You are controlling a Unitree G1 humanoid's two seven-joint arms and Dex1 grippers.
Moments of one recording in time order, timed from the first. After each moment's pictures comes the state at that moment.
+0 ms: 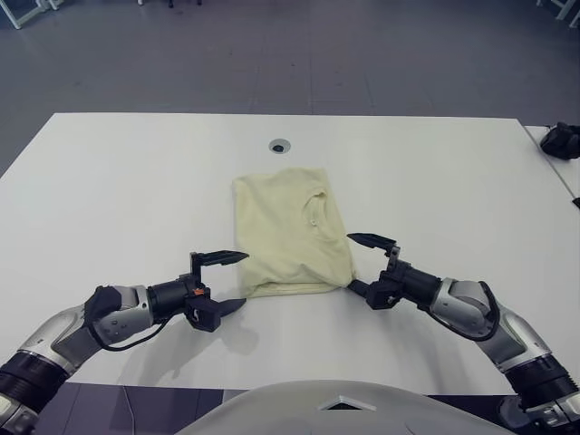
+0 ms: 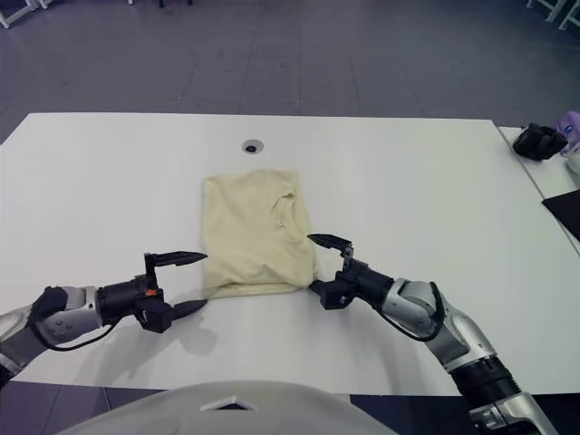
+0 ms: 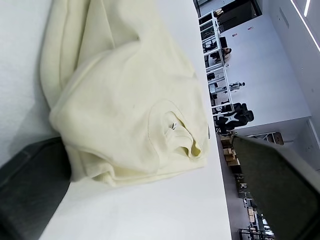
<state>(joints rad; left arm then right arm) 0.09 1.03 -0.38 0.02 0.37 -0.79 -0.34 0.10 -0.74 0.30 -0.03 -0.50 -0.61 0.37</state>
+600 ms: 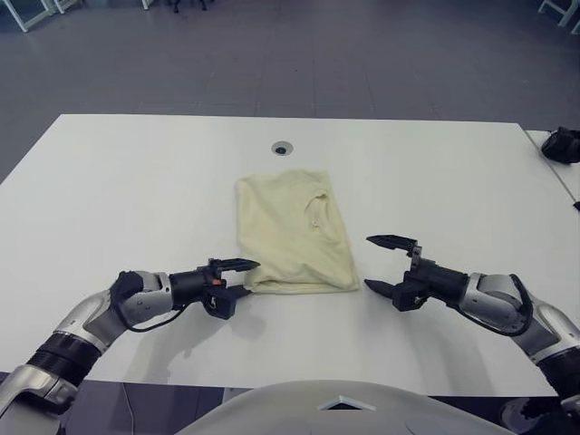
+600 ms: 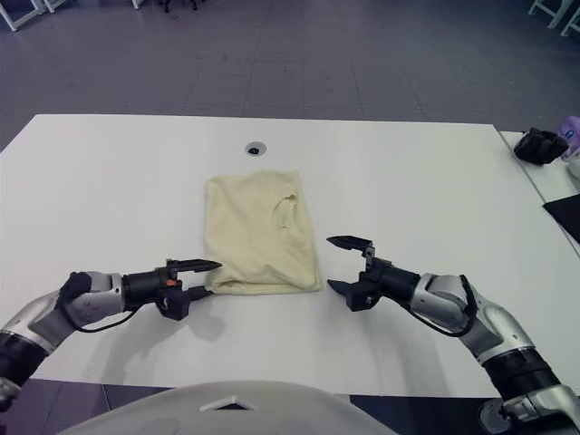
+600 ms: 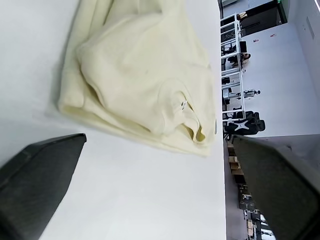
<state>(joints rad) -0.08 0.89 -0.45 0.16 0.32 -0.78 -0.58 0.04 -0.88 0.30 0.08 -0.44 -0.74 0.40</state>
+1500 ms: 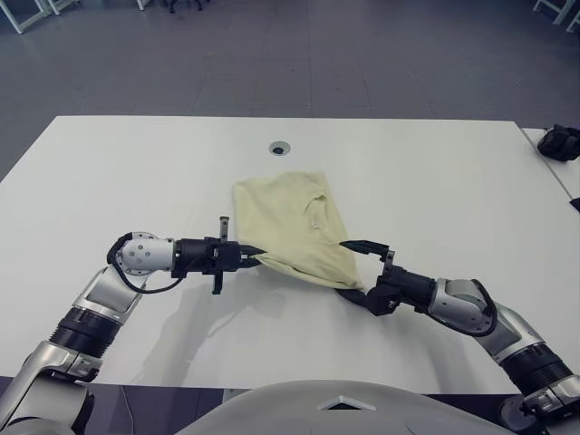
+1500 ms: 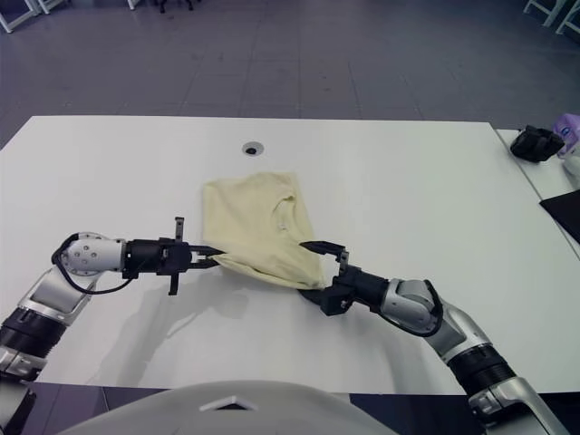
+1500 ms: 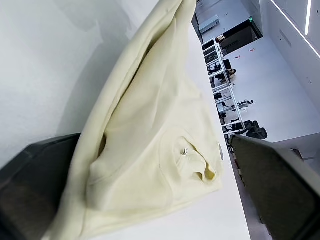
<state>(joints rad) -0.18 0.80 -0.33 0.05 -0.20 -0.36 -1.10 0.01 -0.76 0.40 0.14 -0.37 -0.75 0.38</state>
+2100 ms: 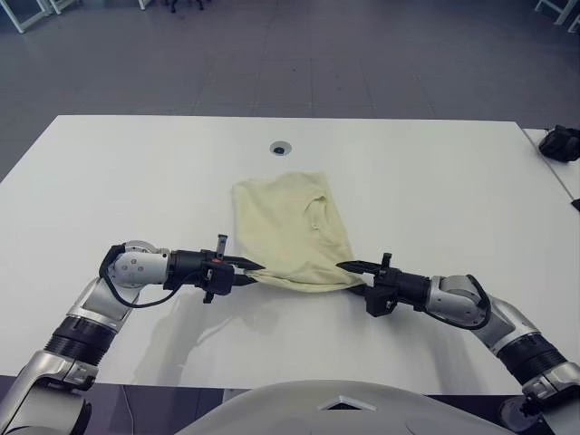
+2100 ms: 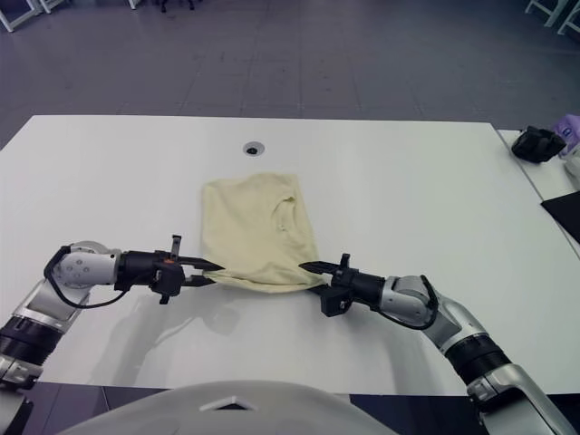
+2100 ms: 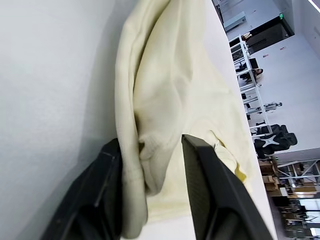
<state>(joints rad) -0.11 0.80 -0.31 0.09 -0.09 -0.64 -1.14 -0.06 -0.77 0.47 0.21 -0.28 -0.74 0.53</state>
